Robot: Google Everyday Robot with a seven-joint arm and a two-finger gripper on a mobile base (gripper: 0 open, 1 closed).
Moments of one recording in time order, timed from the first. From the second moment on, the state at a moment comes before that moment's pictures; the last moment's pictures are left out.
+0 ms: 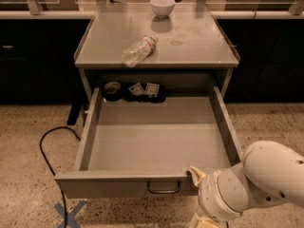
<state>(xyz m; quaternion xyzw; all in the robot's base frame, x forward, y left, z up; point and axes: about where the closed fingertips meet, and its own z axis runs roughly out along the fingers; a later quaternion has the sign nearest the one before) 0.319 -0.091 0.673 -0.62 0.74 0.19 0.19</state>
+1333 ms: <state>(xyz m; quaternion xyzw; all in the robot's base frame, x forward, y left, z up) 0.295 -0.102 0.660 -0.61 0.74 0.19 0.18</state>
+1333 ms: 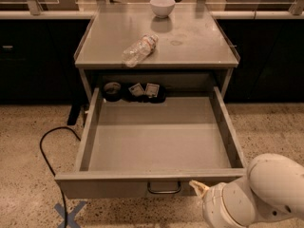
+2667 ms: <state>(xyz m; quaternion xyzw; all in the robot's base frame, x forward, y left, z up) 0.384 -0.119 0.627 -0.62 0.75 0.18 0.16</state>
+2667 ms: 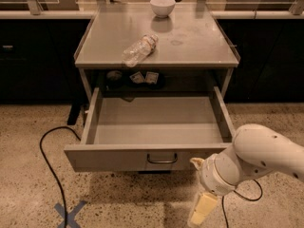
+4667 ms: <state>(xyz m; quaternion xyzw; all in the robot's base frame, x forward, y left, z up) 0.491 -0.071 0.668 -0.67 0.70 0.15 0.20</state>
